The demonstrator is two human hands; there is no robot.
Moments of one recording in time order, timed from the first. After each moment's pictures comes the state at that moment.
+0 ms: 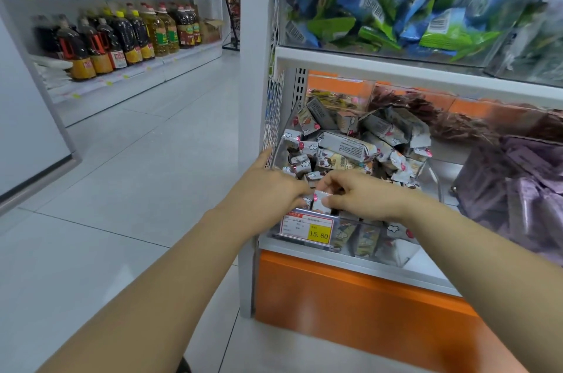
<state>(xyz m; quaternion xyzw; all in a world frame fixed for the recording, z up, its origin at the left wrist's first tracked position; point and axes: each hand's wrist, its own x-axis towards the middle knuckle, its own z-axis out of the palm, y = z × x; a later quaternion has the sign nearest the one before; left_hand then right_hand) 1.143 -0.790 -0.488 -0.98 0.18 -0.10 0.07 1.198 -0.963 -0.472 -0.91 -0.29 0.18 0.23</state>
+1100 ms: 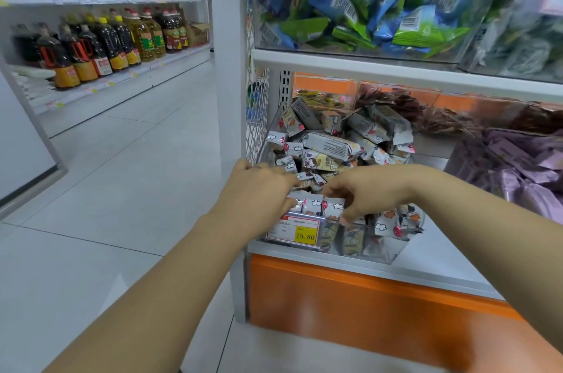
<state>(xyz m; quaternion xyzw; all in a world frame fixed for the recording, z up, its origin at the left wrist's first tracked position) 1.144 -0.802 -0.487 -0.98 0.12 -0.14 0.04 1.201 -0.984 -0.438 -0.92 -0.32 0.23 -0.01</state>
